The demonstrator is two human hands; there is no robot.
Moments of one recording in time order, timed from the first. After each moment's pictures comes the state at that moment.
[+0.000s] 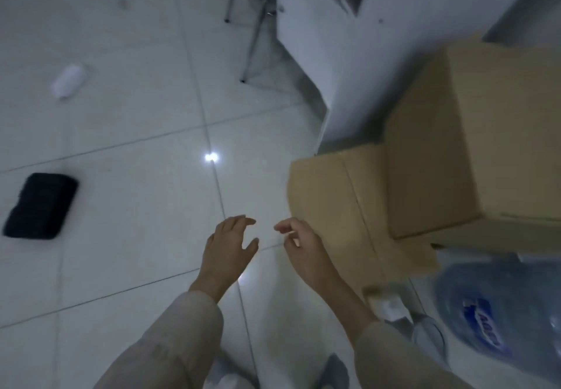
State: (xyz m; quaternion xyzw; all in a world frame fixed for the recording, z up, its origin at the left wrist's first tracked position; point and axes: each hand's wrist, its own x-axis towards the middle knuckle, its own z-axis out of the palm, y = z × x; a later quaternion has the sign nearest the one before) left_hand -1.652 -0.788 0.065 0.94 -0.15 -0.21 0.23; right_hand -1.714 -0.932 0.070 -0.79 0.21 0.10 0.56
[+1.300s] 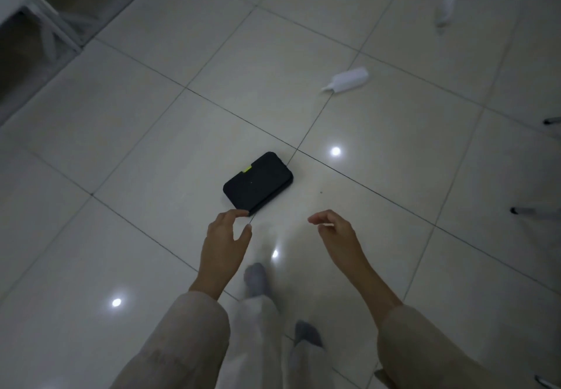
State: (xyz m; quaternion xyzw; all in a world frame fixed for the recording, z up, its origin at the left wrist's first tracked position) left_hand -1.380 -0.250 0.067 0.85 0.35 -0.04 0.40; right_hand -1.280 -0.431 0.045 -0.81 -0.03 0.33 0.49
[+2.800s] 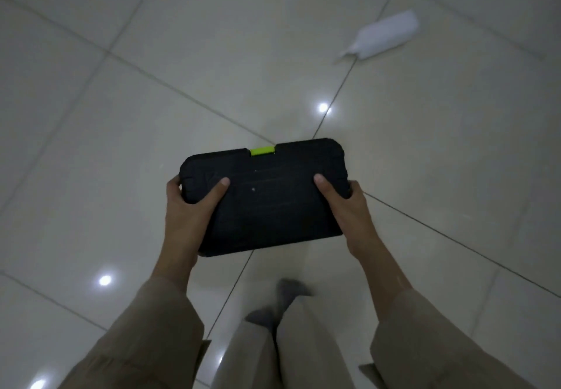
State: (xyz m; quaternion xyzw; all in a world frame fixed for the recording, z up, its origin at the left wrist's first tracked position) left_hand -1.152 -0.085 -0.166 0.62 0.53 0.00 0.58; right_hand -1.055 -0.294 -0.186 -0.75 0.22 0.34 0.53
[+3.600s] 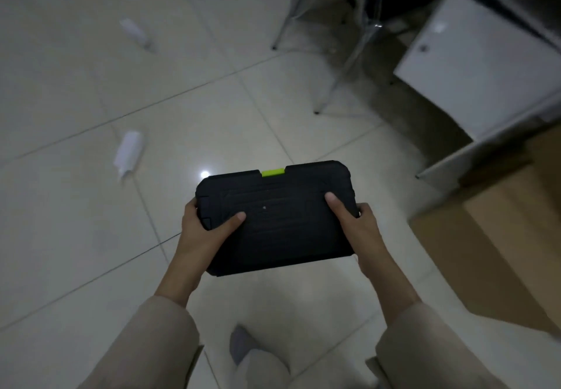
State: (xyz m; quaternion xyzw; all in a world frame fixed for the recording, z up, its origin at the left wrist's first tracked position) left_hand -1.151 -0.376 0.107 0.77 0.04 -0.28 0.57; right_hand -1.275 -0.584 0.105 -0.56 0.54 -0.03 0.63
